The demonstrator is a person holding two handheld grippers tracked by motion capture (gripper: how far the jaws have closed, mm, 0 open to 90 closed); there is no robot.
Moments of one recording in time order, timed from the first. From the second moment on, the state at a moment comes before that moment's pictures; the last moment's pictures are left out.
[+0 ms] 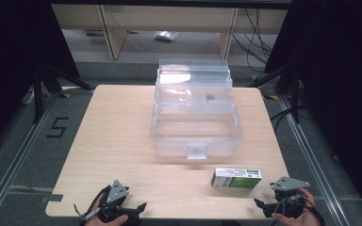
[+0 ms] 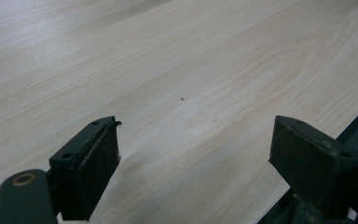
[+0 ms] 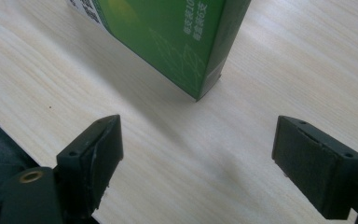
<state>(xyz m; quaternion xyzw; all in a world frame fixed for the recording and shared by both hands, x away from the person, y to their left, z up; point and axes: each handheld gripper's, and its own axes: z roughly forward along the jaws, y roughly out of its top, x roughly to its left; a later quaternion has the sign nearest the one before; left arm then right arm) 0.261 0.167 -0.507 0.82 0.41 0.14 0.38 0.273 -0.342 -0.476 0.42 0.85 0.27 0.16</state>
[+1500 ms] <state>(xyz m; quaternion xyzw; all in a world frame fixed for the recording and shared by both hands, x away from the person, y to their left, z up) 0.261 0.166 -0.507 0.82 0.41 0.14 0.38 0.329 -0.279 -0.396 0.24 0.94 0.22 0.13</state>
